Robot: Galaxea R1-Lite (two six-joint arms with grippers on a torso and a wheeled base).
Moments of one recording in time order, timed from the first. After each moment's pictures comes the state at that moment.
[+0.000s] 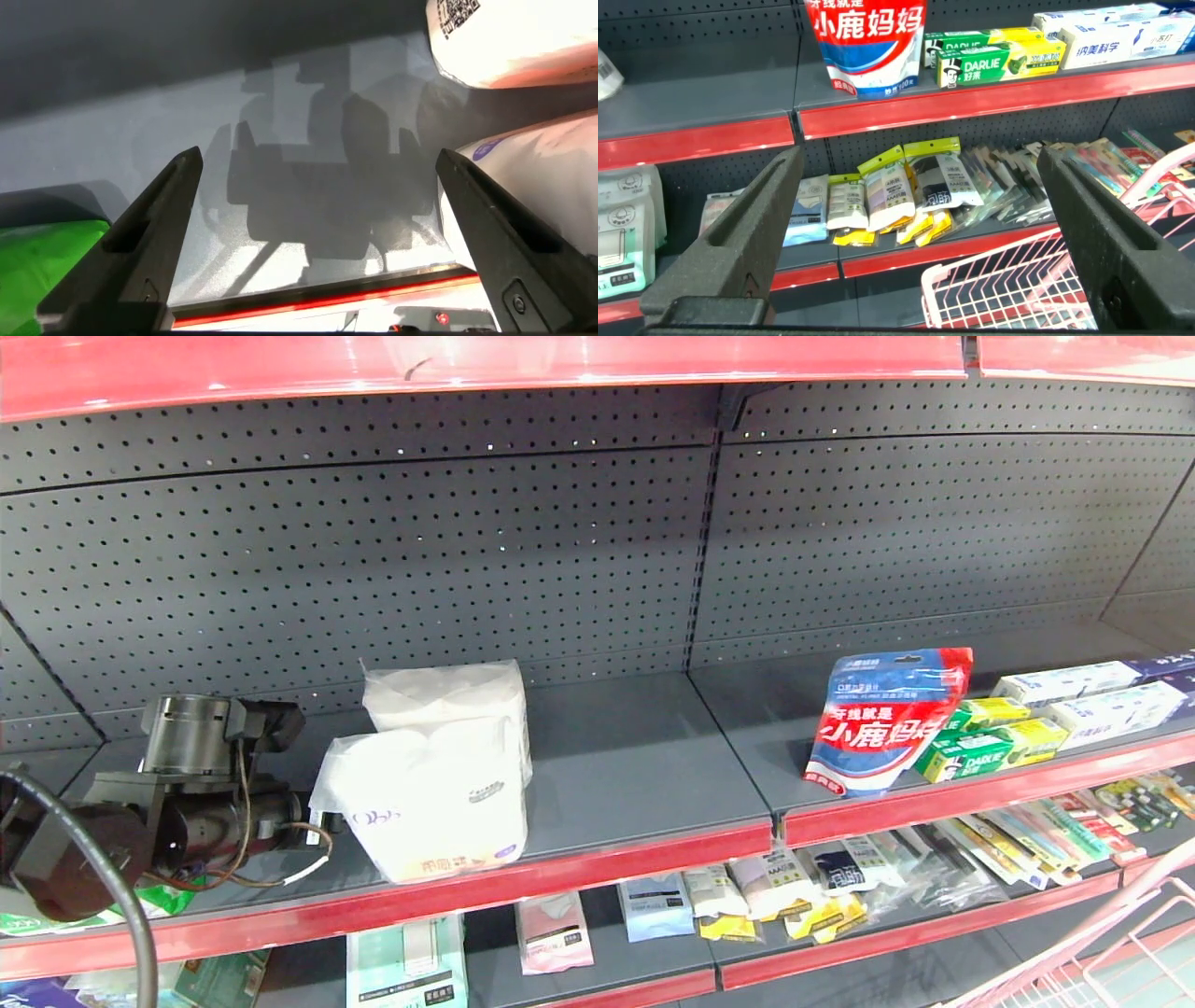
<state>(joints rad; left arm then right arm) -0.06 1.79 -0.58 -0.46 0.10 0.01 0.00 0.00 0.00 0.00 -0.02 0.00</state>
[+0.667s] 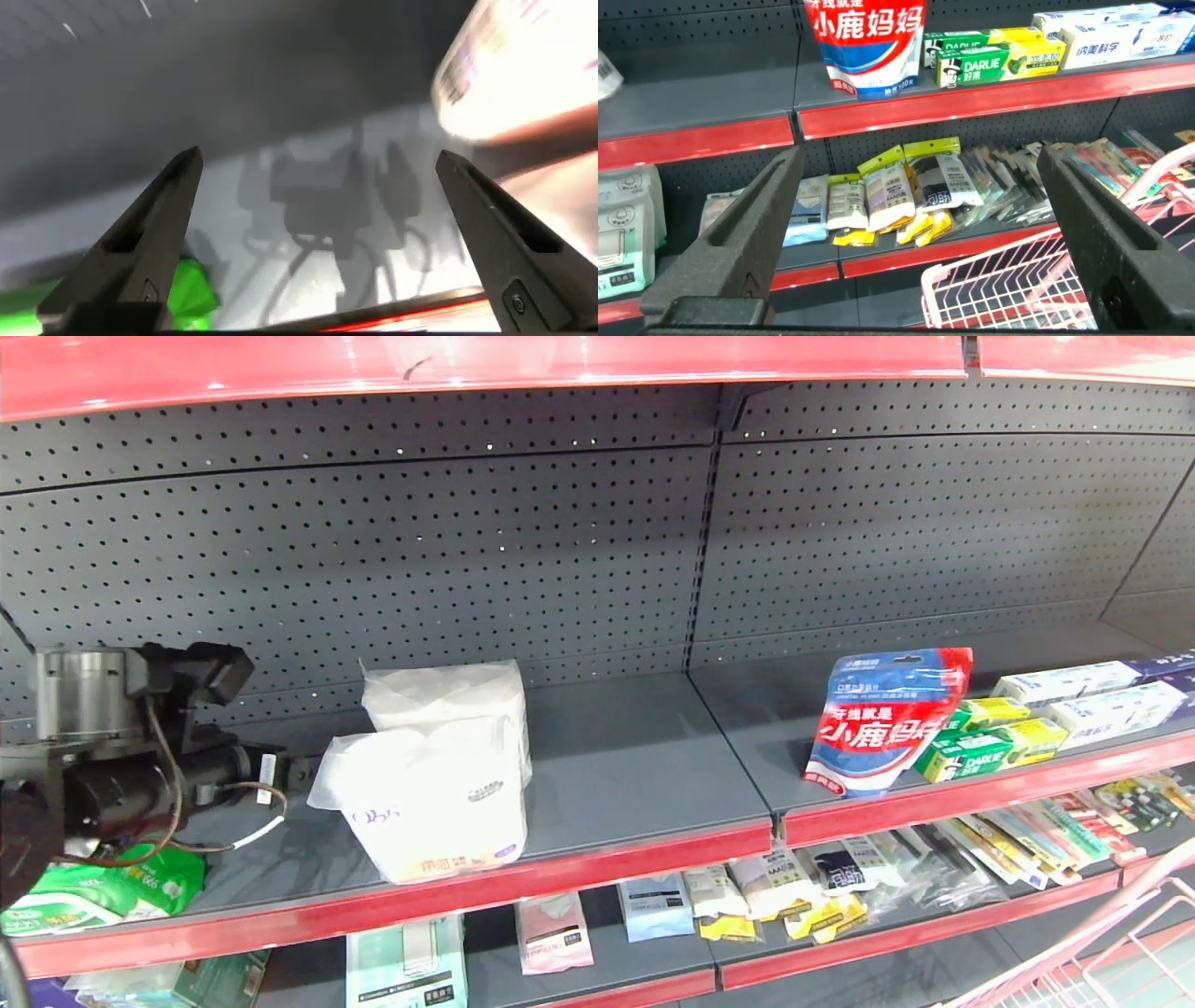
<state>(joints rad) 0.00 1.61 -0.61 -0.47 0.07 0.16 0.00 0.00 0.00 0.00 -0.02 0.00</state>
